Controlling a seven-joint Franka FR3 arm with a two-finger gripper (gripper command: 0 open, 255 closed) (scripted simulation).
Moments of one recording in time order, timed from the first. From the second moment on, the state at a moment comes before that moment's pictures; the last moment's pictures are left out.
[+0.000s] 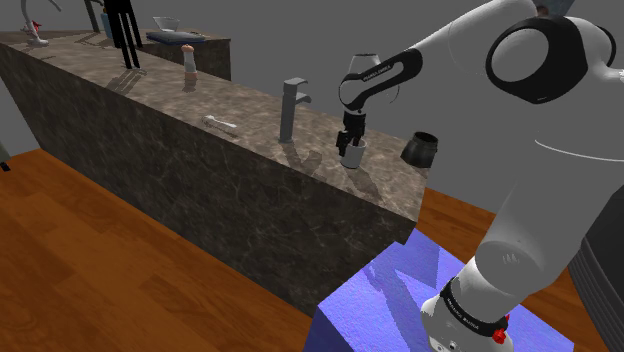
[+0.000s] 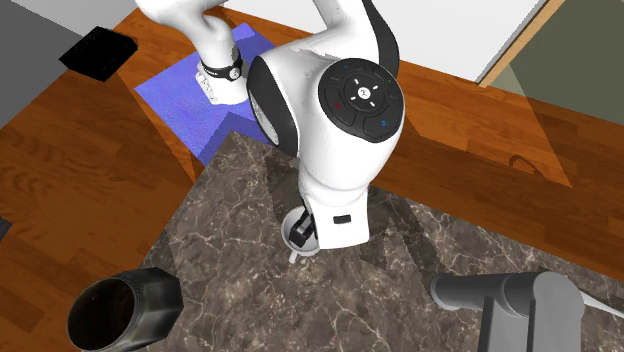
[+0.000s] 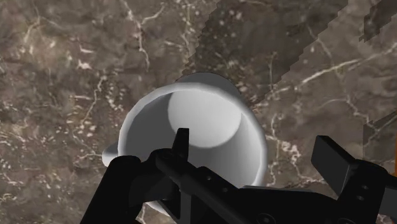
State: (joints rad) arm -0.15 0.22 -0.10 -2.00 -0.07 2.19 -0.36
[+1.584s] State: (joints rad) arm -0.15 0.16 -0.10 -1.95 -0.07 2.08 -0.37
